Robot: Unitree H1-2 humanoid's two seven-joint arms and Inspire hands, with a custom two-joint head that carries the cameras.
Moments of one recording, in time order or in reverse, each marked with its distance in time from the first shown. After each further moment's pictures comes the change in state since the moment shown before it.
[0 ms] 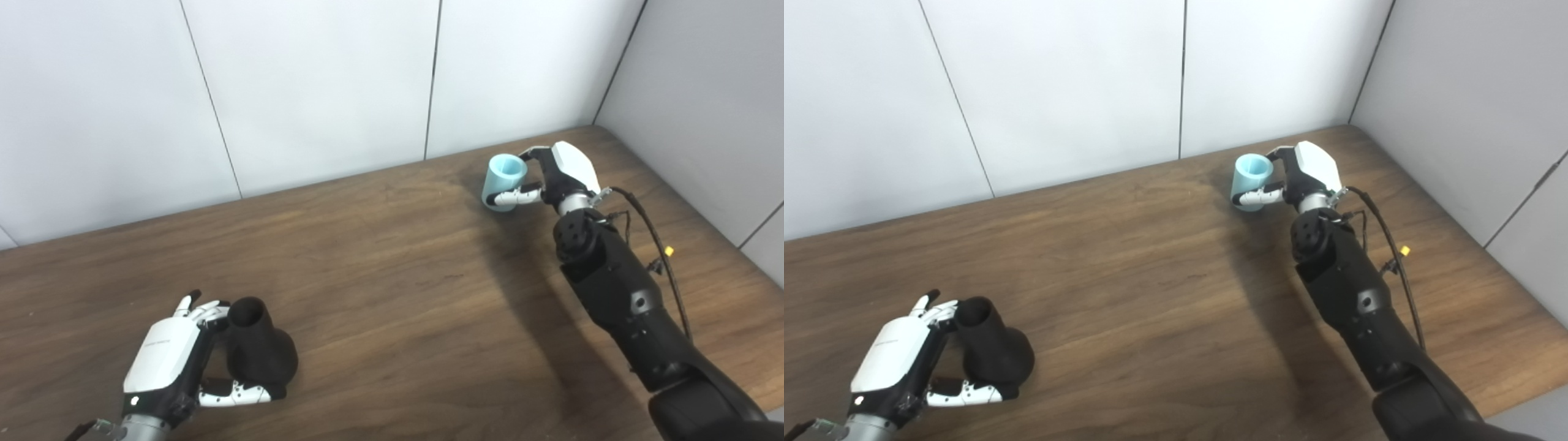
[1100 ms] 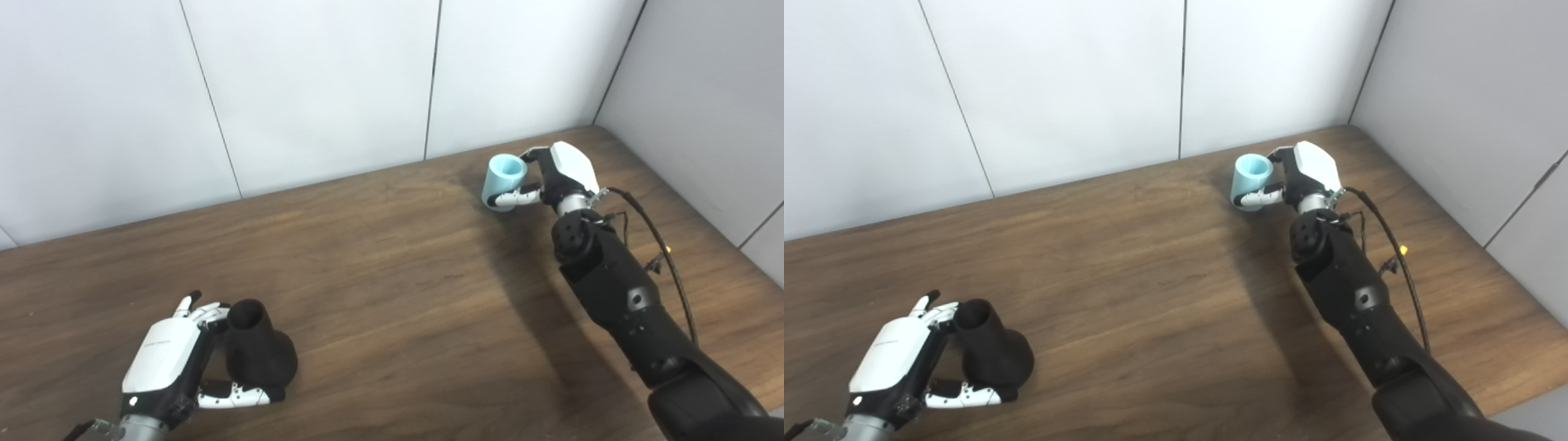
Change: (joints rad) left arm 0.001 0.007 0.000 -0.013 0.009 0.003 -0.021; right arm -0.010 -0.007 0.020 0.061 -0.001 -0.044 -0.058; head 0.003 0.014
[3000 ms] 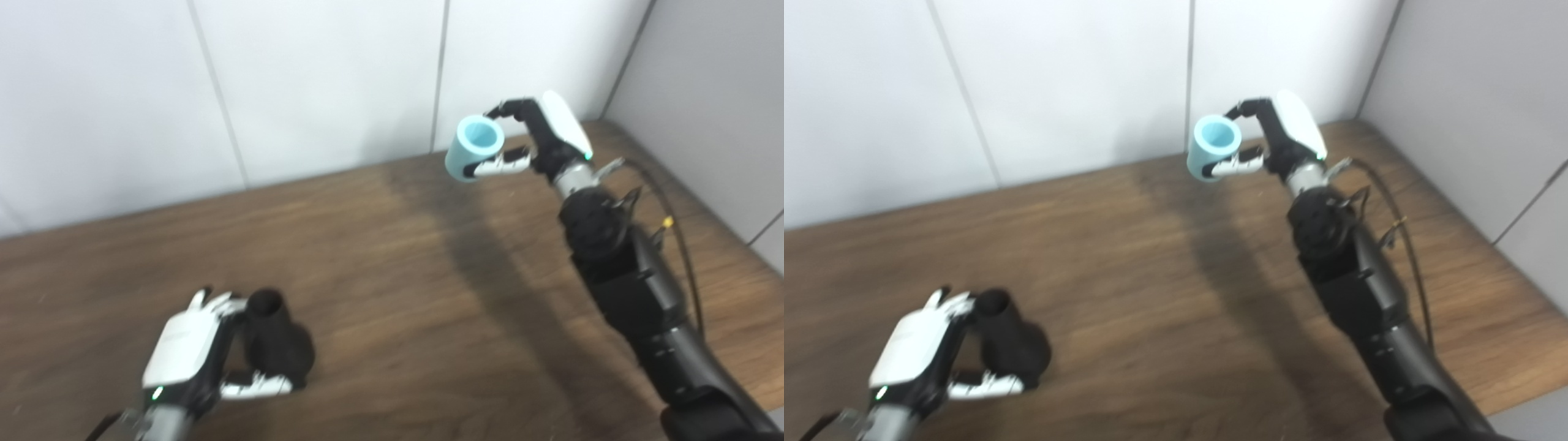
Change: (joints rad) left arm 0.051 -0.072 -0.042 -0.120 0.109 0.157 -0.058; right arm 0.067 0.035 -0.060 -0.609 0.048 0.045 0.342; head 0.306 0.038
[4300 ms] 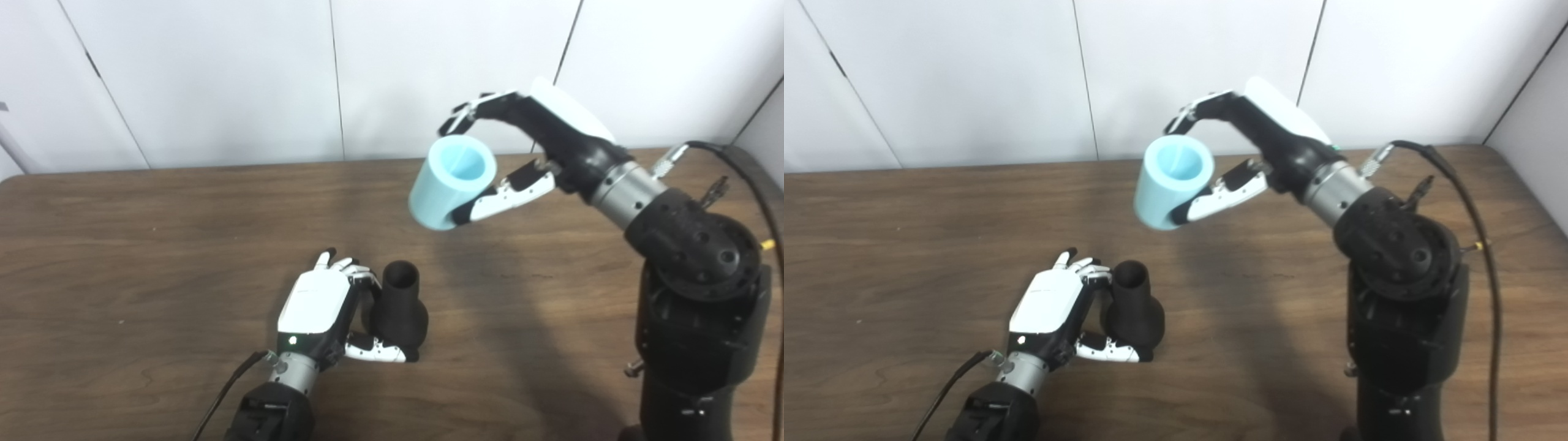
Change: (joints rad) left arm 0.005 -0.136 -0.106 0.015 0.138 0.113 0.045; right arm -0.160 0.301 -0.054 -0.397 -0.178 0.005 0.785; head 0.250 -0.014
